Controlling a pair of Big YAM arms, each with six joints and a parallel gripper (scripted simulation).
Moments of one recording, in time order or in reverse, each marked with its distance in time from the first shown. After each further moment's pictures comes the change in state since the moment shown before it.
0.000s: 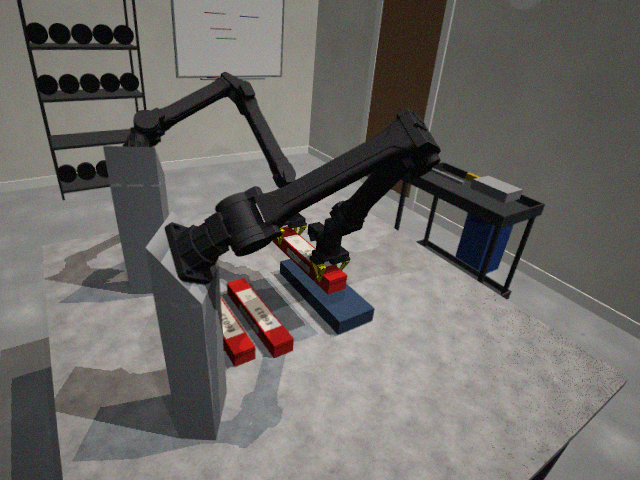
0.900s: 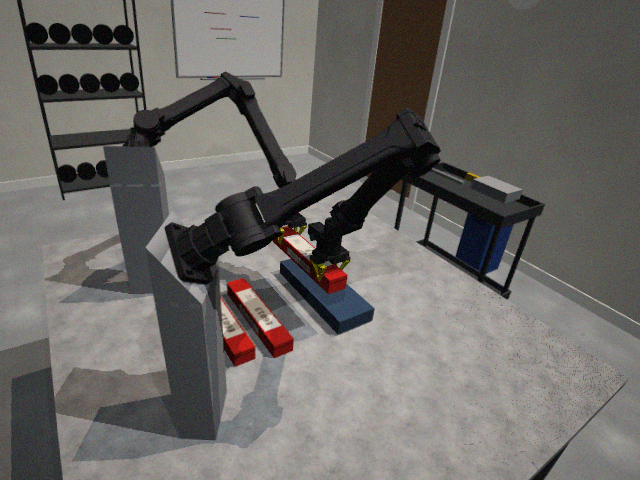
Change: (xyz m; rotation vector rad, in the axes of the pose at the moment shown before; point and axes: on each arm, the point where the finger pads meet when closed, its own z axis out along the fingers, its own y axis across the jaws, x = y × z) left arm 0.000 0.000 -0.001 -0.001 -0.003 -0.003; right arm 0.000 -0.001 -0.001 -0.002 0.003 -0.002
